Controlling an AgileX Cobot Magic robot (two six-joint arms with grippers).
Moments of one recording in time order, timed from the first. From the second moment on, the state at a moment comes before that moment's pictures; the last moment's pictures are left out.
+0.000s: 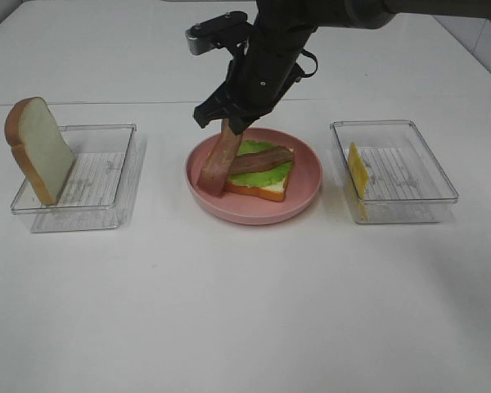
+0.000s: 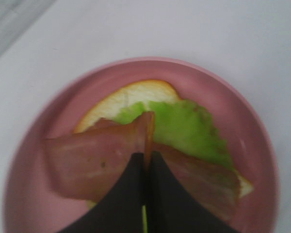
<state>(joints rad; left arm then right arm) 0.00 0.00 -0.52 -0.06 1.08 0.05 0.53 2.27 -1.87 -0.03 0.73 -0.08</state>
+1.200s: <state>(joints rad) 0.00 0.00 -0.52 -0.06 1.08 0.05 0.44 2.28 -1.90 -0.10 0.76 -0.08</state>
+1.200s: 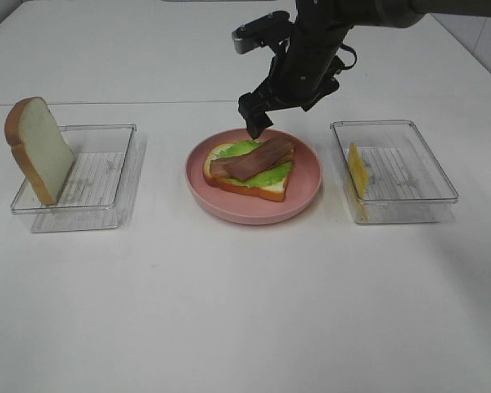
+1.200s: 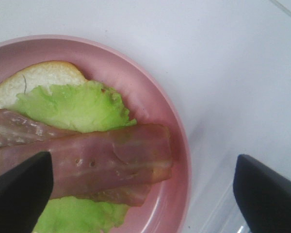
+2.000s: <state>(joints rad) 0.00 0.00 -0.52 -0.06 1.08 0.06 0.38 2.04 -1.95 -0.17 1.21 -0.08</state>
